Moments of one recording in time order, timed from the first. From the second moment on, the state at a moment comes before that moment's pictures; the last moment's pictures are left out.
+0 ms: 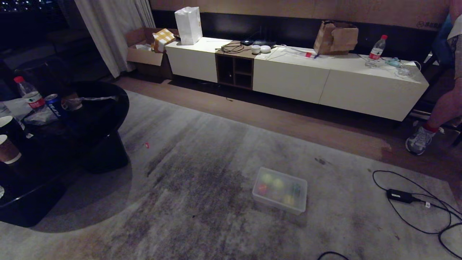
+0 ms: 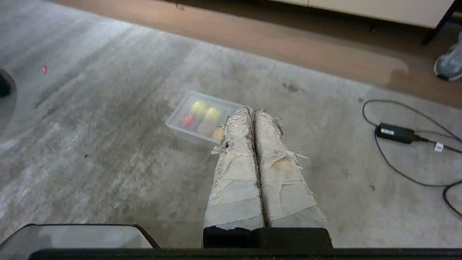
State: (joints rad) left arm -0.01 0.00 0.00 0.00 0.06 -0.09; right arm 0.01 0.00 0.00 0.02 0.01 0.00
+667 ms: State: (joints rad) left arm -0.01 0.00 0.00 0.00 0.06 -0.08; right arm 0.01 0.00 0.00 0.02 0.01 0.00
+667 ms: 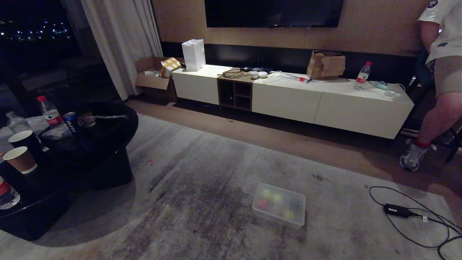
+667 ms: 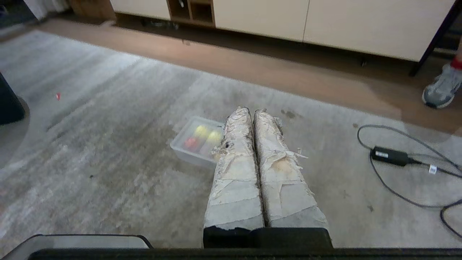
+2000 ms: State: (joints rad) left arm -0.01 0.00 0.00 0.00 0.06 -0.08; right arm 0.01 0.00 -0.01 0.02 0.01 0.00
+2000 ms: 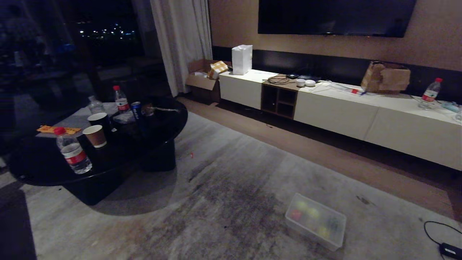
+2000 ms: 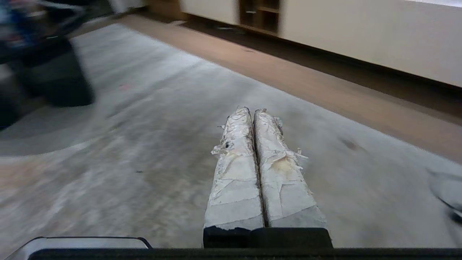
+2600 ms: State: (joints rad) left arm -0.01 0.00 0.00 0.00 0.06 -0.08; right arm 0.01 0.00 -0.01 0.02 0.01 0.00
